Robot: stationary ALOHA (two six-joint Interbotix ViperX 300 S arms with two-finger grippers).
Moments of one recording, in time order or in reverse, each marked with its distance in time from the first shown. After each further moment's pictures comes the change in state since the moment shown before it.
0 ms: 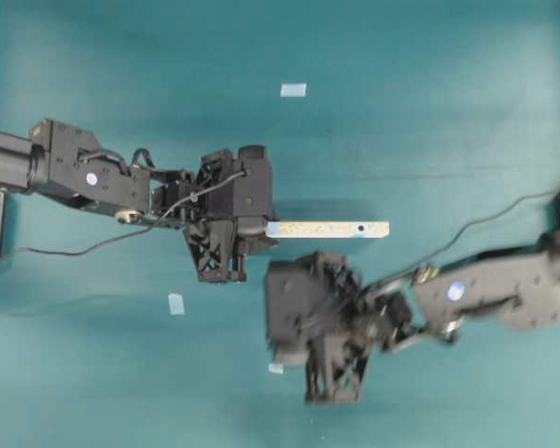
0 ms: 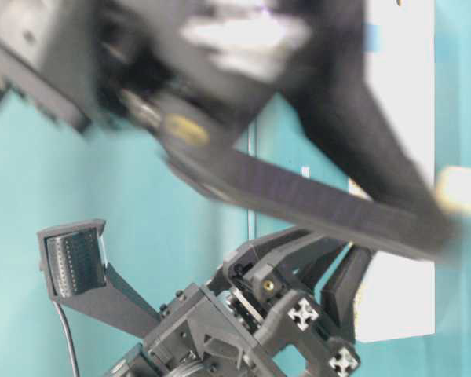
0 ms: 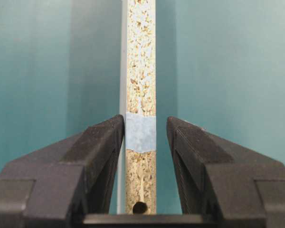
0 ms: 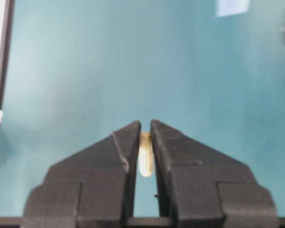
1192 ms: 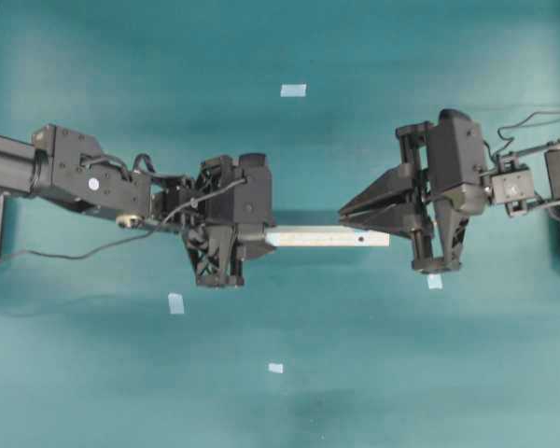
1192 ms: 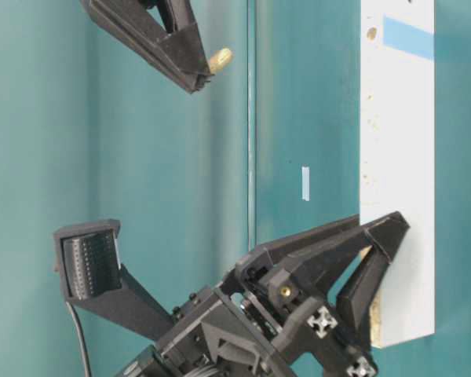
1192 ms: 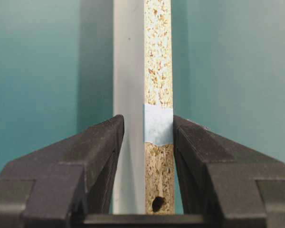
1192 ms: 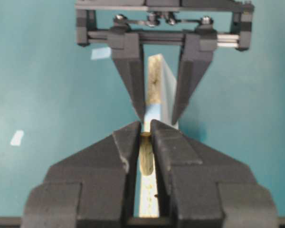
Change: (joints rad) left arm 0.000 0.012 0.003 0.000 0.003 0.000; right arm -0.350 -0.399 0.555 -0.147 -0.594 -0.150
